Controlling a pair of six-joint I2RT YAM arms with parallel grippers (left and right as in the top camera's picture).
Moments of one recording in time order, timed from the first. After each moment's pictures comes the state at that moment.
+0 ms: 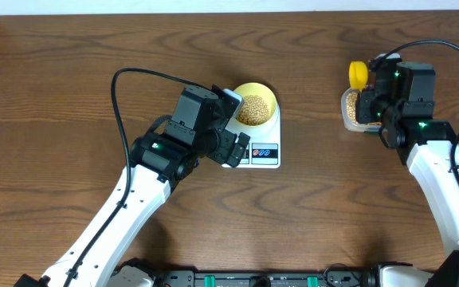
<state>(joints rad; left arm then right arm) -0.48 1.33 1.09 -0.66 0.15 0.02 0.01 1.44 1.02 -0.37 -0.07 -0.04</state>
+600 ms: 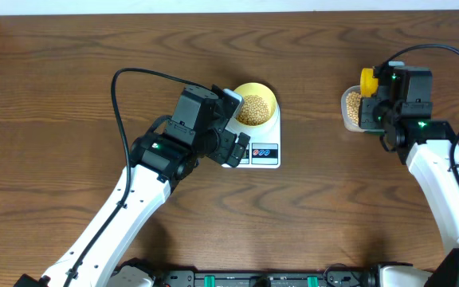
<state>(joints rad) -0.48 1.33 1.09 -0.66 0.15 0.02 0.01 1.45 1.02 -0.45 0.03 0.02</state>
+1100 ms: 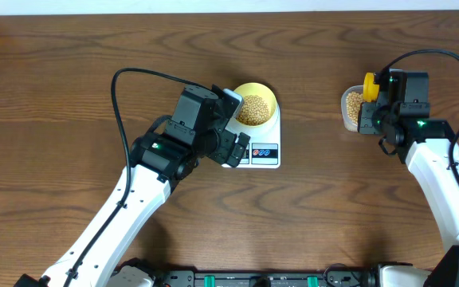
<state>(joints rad) -0.48 1.33 1.09 -0.66 0.15 0.02 0.01 1.46 1.02 -0.52 0.04 0.07</state>
